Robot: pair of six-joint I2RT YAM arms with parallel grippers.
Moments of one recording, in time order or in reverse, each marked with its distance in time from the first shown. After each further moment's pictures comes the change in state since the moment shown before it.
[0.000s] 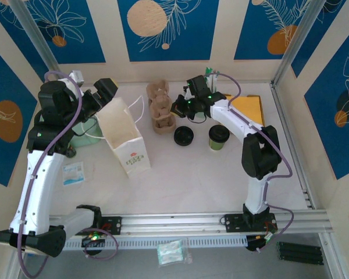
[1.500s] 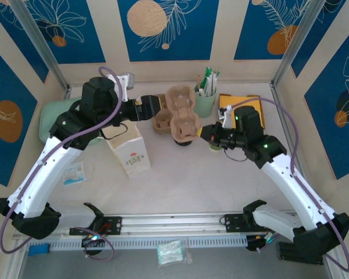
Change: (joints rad) left arm -0.491 0.166 0.216 -0.200 -0.235 0.231; right arm -0.032 -0.928 -0.646 -0.055 -0.060 0.009
